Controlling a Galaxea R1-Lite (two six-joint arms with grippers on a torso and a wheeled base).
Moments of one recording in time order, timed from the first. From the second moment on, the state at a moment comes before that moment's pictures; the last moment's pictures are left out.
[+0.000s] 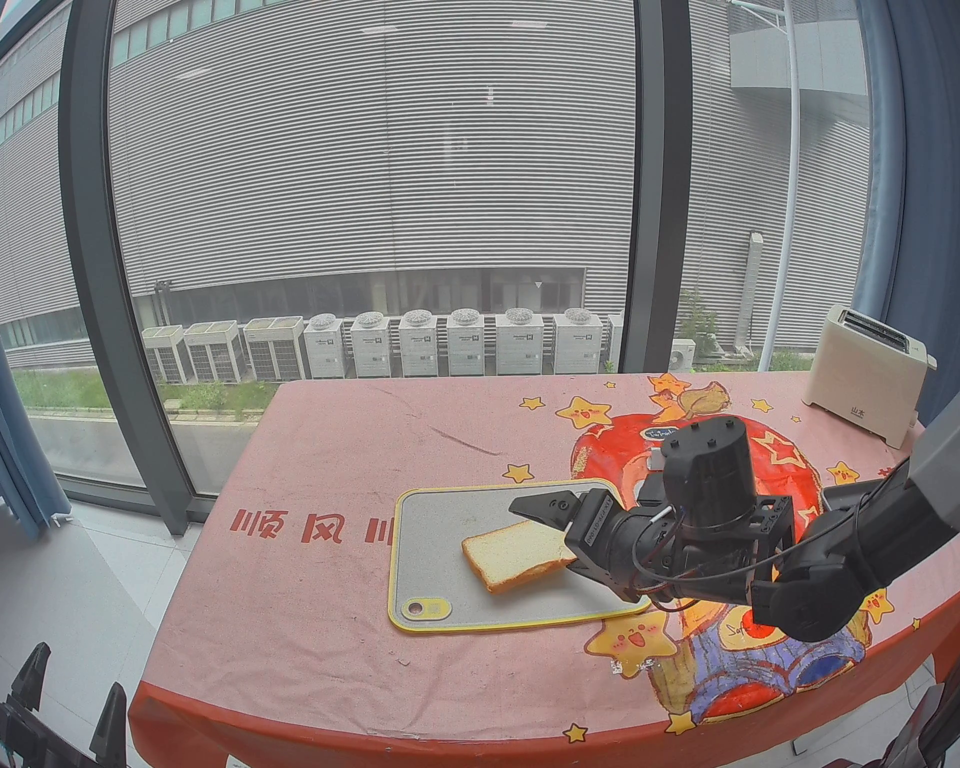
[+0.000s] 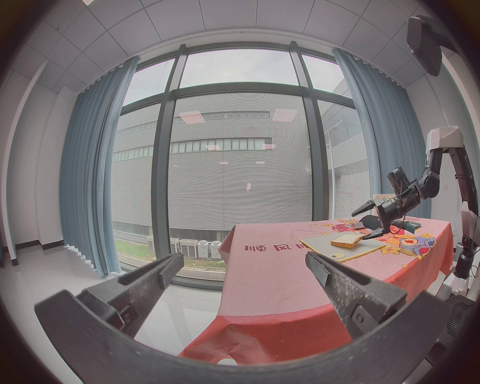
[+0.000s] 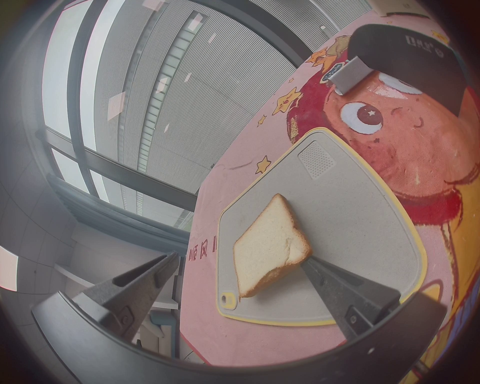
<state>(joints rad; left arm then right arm) 0.00 0.02 -0.02 0.00 0.00 0.00 0.71 1.94 -0.78 -0.65 0.05 1.13</state>
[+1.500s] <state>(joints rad) 0.00 0.02 -0.02 0.00 0.00 0.00 0.74 1.60 -0.71 -0.22 -0.22 0.57</state>
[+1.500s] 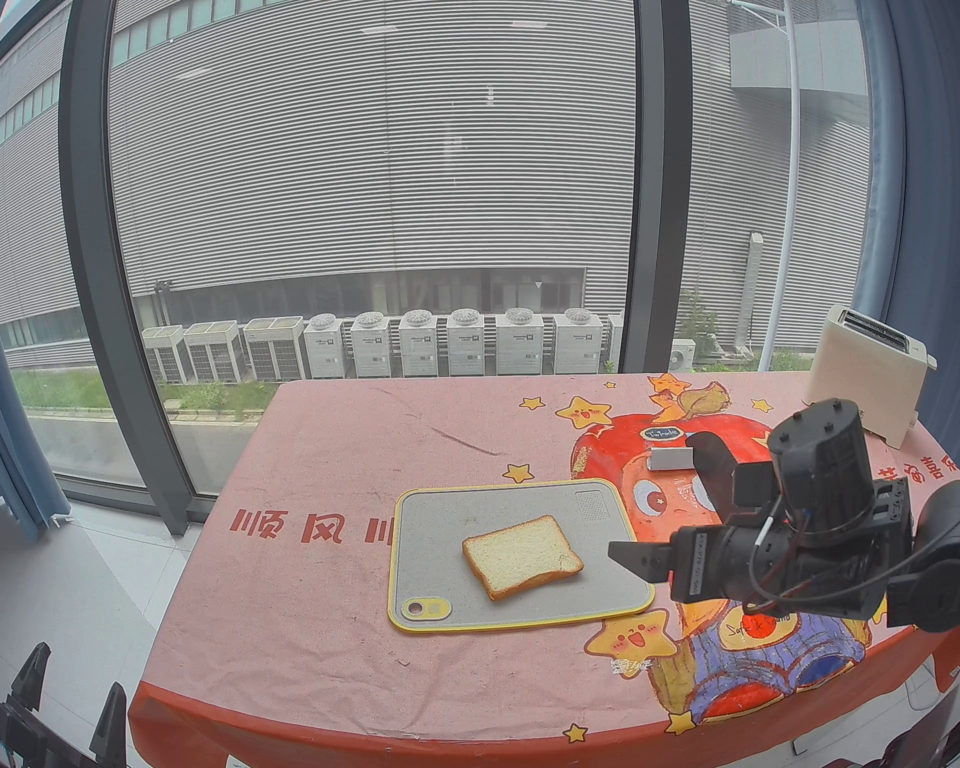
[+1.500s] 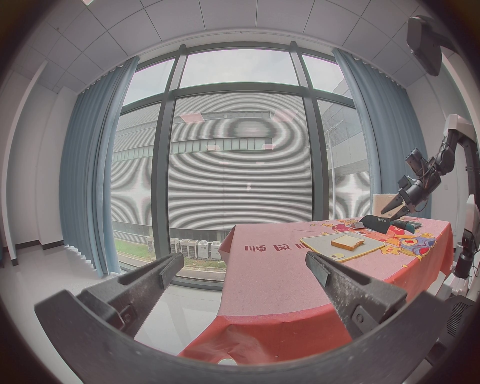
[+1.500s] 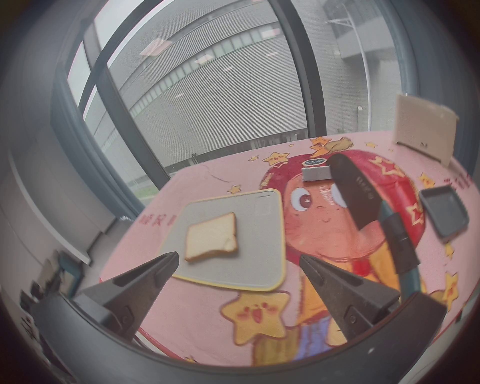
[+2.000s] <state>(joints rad) 0.00 0.02 -0.02 0.00 0.00 0.00 0.65 1.31 -0.49 -0.22 -0.23 0.33</state>
